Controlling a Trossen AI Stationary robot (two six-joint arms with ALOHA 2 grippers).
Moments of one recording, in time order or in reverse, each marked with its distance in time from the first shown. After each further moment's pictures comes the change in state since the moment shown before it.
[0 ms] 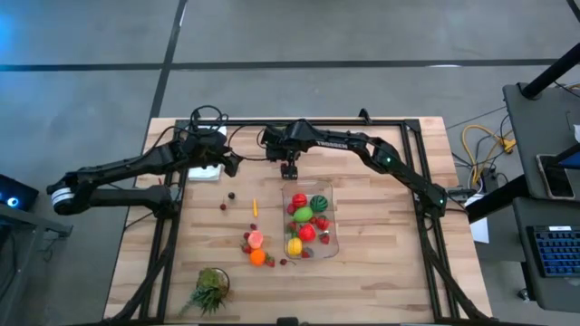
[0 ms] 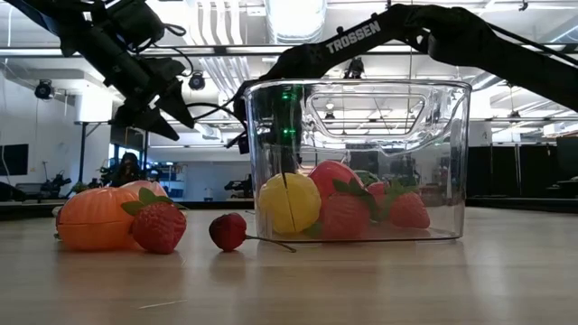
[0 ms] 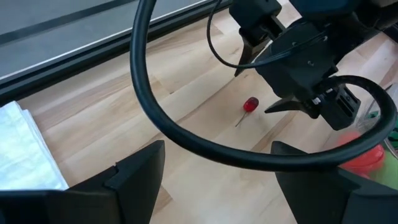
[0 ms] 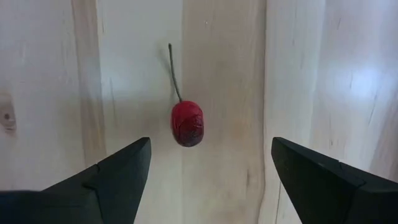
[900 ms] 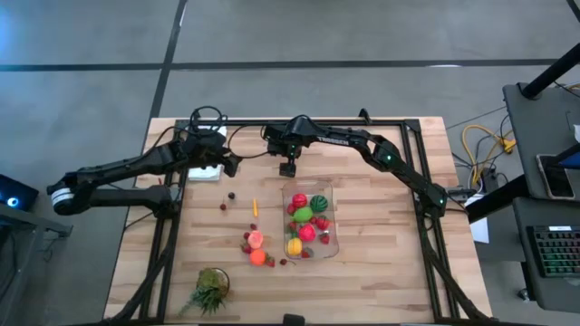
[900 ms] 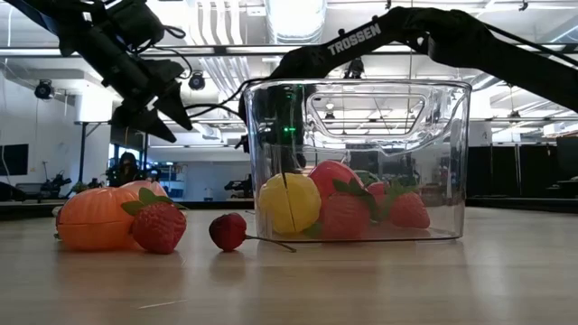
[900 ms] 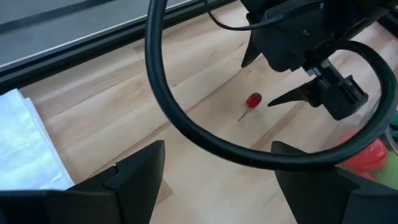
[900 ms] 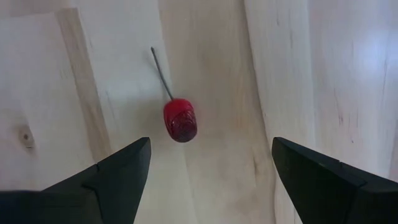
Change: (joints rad) left arm 0.000 -0.002 0.000 -0.024 -0.002 -0.030; right arm -0.031 0.001 0.013 -0.025 -0.077 0.159
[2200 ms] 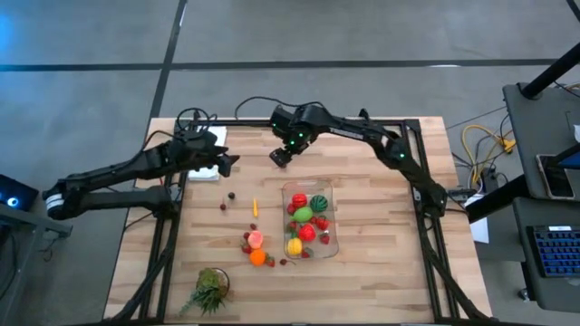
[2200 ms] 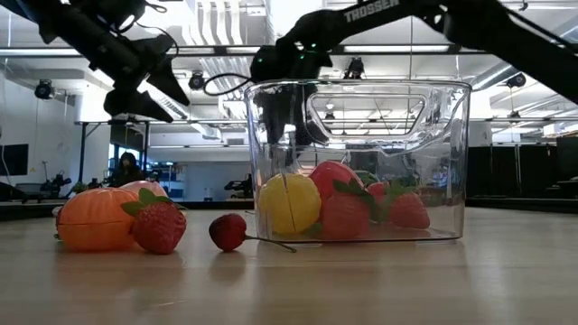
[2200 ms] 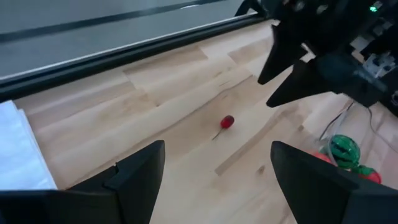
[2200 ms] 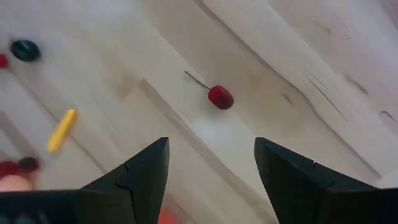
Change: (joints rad) left arm -0.065 -0.147 0.001 -0.021 -0.041 -0.094; right arm -0.011 -0.146 0.007 -0.085 -0.152 0.634
